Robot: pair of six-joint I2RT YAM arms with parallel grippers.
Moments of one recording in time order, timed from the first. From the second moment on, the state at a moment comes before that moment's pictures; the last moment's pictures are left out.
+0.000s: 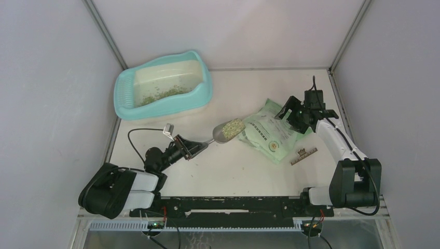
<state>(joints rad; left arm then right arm) -0.35 1.29 0.01 1.36 0.59 -1.31 0.02 1.35 0.97 -0.55 -0.23 0.62</state>
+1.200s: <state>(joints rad) 0.05 0.93 0.46 0.52 0.77 -1.19 0.05 1.32 0.97 -0.57 -0.24 0.62</state>
